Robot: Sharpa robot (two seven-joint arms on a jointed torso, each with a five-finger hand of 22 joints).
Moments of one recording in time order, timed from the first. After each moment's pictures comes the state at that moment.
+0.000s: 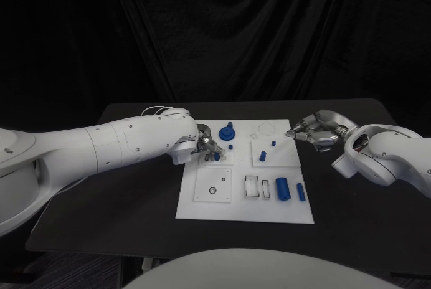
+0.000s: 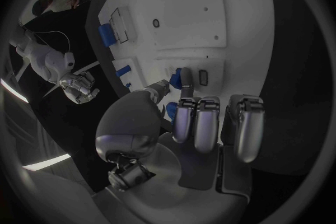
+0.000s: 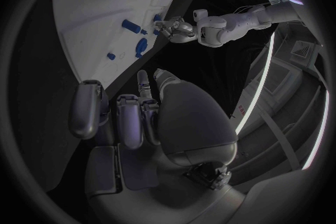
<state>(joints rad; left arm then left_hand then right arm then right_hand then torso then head) 1.24 -0.51 -0.20 1.18 -0.91 0.11 -0.54 0.93 -0.01 0.31 0.18 0.15 0.93 0.07 0.32 0.90 1.47 0.00 1.54 1.31 1.47 -0.05 1.56 1.31 0.01 1.47 0.06 1.57 1.31 1.29 -0.95 -0.25 1.53 -0.73 -0.28 0.00 1.37 0.00 0.17 0.28 0.29 0.91 0.11 0.26 0.25 1.47 0.02 1.56 1.31 1.47 -0.04 1.48 1.31 0.06 1.44 0.07 1.24 1.31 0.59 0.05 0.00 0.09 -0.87</state>
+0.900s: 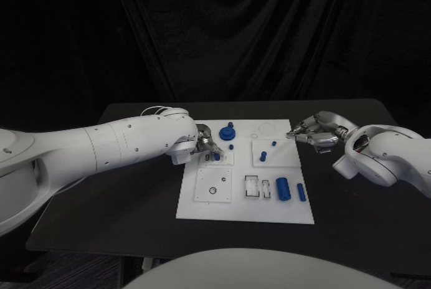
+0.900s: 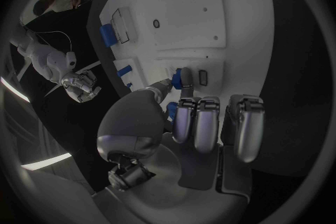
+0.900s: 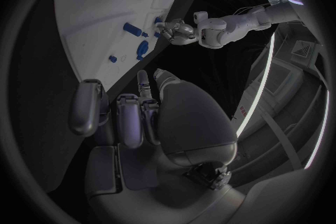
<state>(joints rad) 1.24 -0.52 -0.20 1.18 -0.91 0.11 -0.52 1.04 0.01 0.30 0.12 0.26 0.95 0.06 0.28 0.93 1.47 0.00 1.54 1.31 1.47 -0.05 1.56 1.31 0.01 1.47 0.06 1.57 1.31 1.29 -0.95 -0.25 1.53 -0.74 -0.26 -0.01 1.37 0.00 0.17 0.28 0.29 0.91 0.11 0.27 0.25 1.47 0.02 1.56 1.31 1.47 -0.04 1.46 1.31 0.06 1.44 0.07 1.22 1.31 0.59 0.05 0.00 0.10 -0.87</state>
